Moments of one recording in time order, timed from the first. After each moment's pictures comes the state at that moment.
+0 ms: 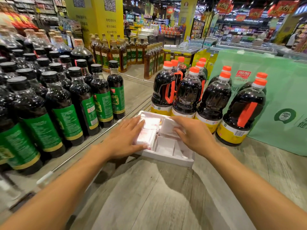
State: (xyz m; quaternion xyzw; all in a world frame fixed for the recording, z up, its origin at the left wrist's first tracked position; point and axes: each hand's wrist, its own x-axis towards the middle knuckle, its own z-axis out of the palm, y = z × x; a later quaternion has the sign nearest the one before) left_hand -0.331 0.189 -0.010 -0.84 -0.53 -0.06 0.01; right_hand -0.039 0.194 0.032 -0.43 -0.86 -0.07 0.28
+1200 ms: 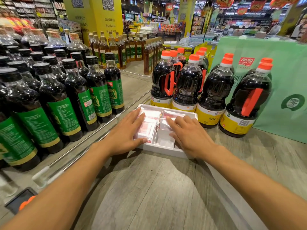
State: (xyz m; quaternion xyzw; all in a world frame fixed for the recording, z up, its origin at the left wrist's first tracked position) left_hand -0.327 0.189 -0.026 -0.84 -0.52 -0.13 -0.04; right_hand -0.037 0.193 -0.018 -0.42 -0.87 -0.22 0.11
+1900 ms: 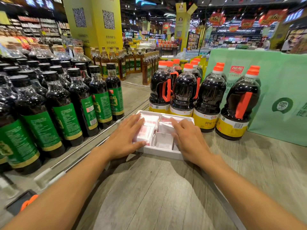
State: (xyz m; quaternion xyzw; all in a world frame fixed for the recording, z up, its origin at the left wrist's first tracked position) left_hand -0.326 0.181 -0.026 -0.84 -0.52 -0.16 -0.01; right_hand -0.041 0.180 -0.025 -0.49 -0.83 -0.14 0.23
